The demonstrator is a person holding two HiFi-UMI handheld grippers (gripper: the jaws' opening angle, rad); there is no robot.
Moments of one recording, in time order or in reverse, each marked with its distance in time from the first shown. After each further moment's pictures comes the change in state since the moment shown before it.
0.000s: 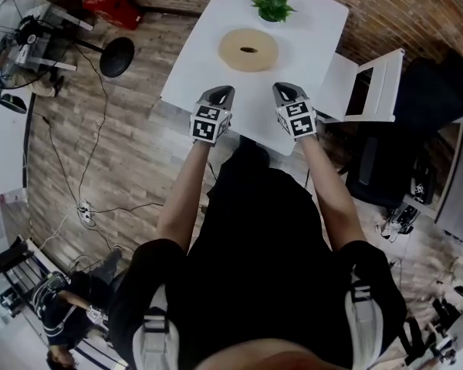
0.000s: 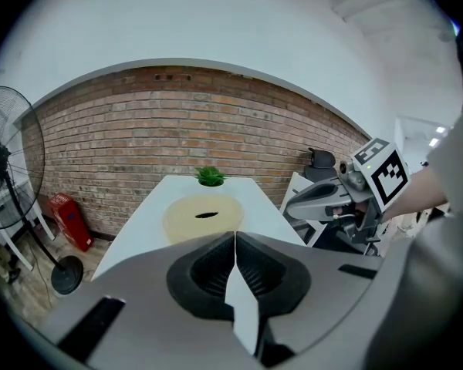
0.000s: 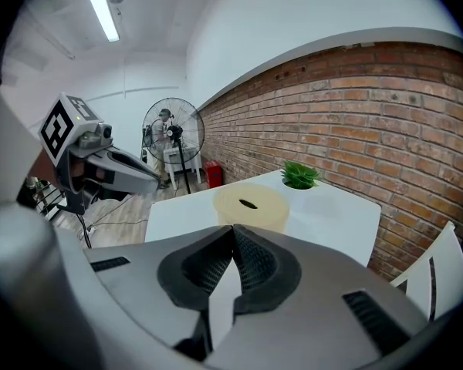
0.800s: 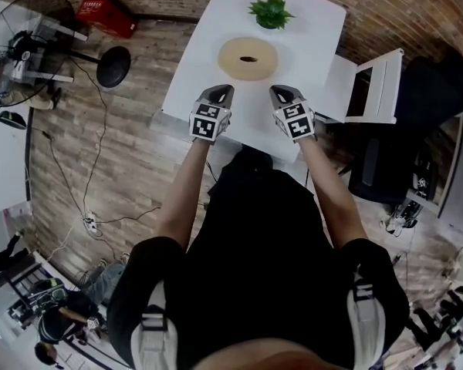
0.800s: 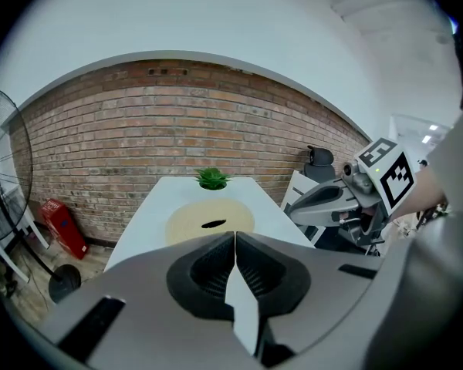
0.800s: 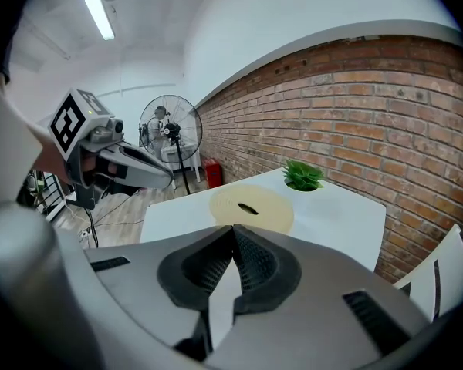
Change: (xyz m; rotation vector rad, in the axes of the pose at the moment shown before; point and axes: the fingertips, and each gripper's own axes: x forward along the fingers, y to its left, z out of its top) left arm 0.029 0.033 0.019 0.034 0.023 -0.045; right arm 0.030 -0.003 0.014 0.010 0.021 0.001
